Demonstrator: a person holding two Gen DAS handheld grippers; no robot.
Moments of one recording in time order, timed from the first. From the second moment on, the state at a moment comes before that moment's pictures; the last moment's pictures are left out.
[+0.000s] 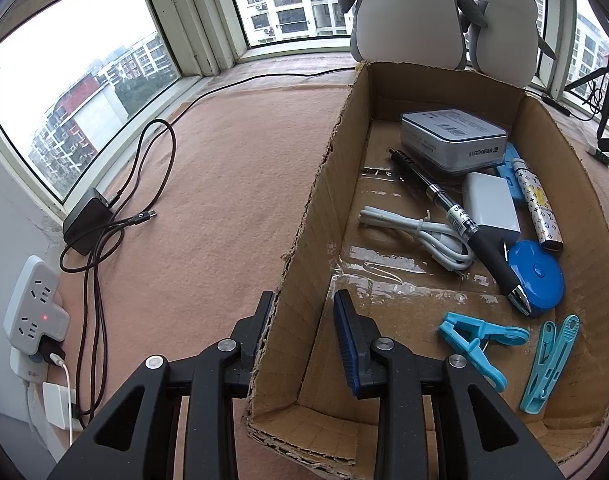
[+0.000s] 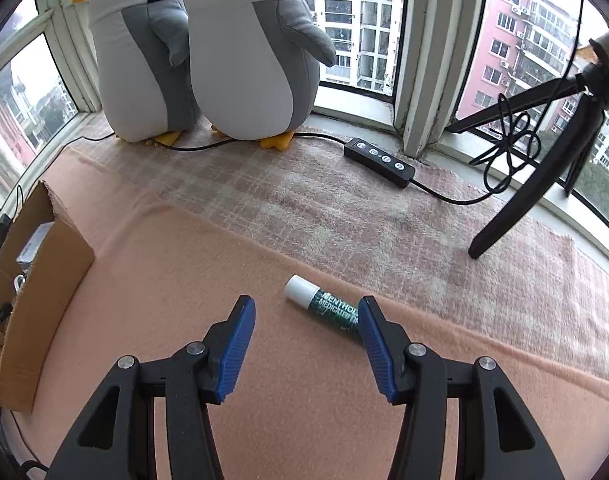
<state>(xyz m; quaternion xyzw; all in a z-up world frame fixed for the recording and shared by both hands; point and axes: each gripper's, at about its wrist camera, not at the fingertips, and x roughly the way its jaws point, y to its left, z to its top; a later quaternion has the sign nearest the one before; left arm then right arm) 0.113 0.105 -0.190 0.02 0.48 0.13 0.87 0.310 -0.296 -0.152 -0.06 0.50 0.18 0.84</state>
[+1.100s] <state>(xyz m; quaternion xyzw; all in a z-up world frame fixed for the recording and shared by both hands) 0.113 0.106 -0.191 0.02 0.48 0.13 0.87 0.298 -0.291 -0.175 -0.09 0.58 0.17 0.79</state>
